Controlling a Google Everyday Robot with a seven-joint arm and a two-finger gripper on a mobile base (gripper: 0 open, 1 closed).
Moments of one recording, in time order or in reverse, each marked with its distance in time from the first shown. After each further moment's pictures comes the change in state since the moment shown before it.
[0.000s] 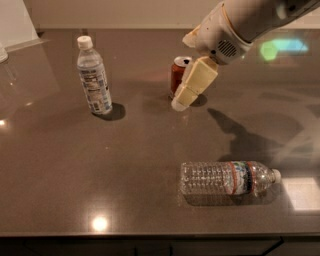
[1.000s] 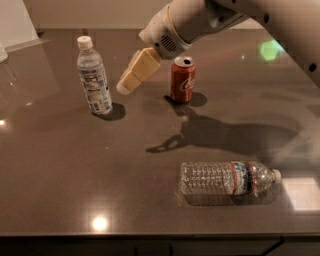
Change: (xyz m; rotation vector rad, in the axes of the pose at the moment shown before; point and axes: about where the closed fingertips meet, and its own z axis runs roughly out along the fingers) arm -0.085 -0.029 0.076 -0.038 -0.207 0.053
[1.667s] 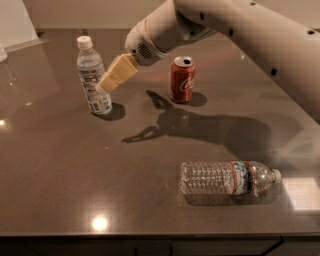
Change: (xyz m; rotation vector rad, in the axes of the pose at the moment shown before) arm -0.012 -0.012 0.055 0.000 -0.037 0.091
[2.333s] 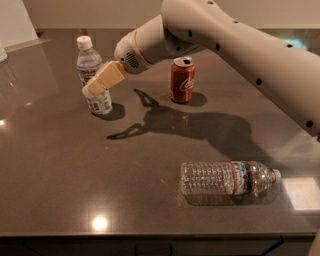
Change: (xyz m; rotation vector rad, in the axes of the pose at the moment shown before) arm -0.009 0.004 0.038 -0.015 -0.091 0.050
